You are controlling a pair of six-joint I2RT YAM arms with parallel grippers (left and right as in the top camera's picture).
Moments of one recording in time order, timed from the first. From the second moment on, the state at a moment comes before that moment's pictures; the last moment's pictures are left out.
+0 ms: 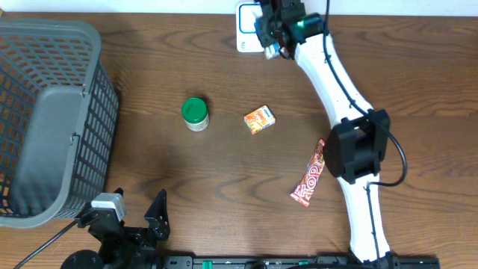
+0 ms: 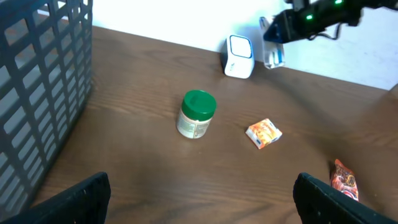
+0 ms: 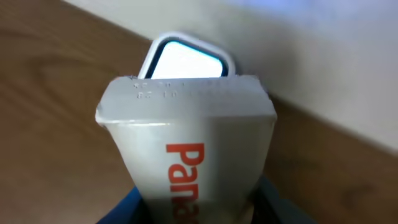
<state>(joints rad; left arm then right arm) -0.10 0.02 0.68 -0.97 0.10 -0.27 0.38 2.45 2.38 -0.68 0.10 -0.14</state>
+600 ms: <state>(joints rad) -0.10 0.02 0.68 -0.97 0.10 -0.27 0.49 2.67 2.40 -0.08 0.45 -0.74</state>
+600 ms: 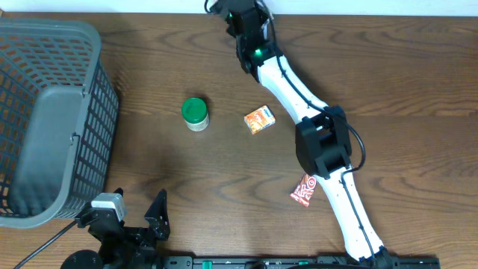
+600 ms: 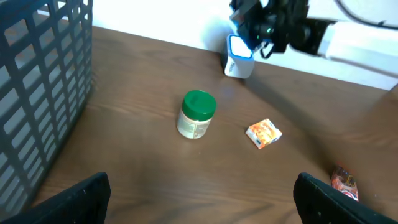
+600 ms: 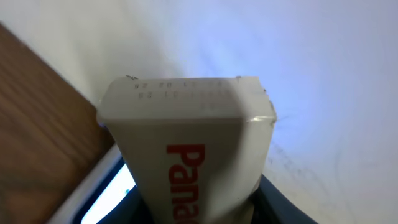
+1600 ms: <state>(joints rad) -0.10 0.03 0.68 -0.97 0.10 -0.27 0.48 2.65 2.40 -0.64 0.86 -0.81</state>
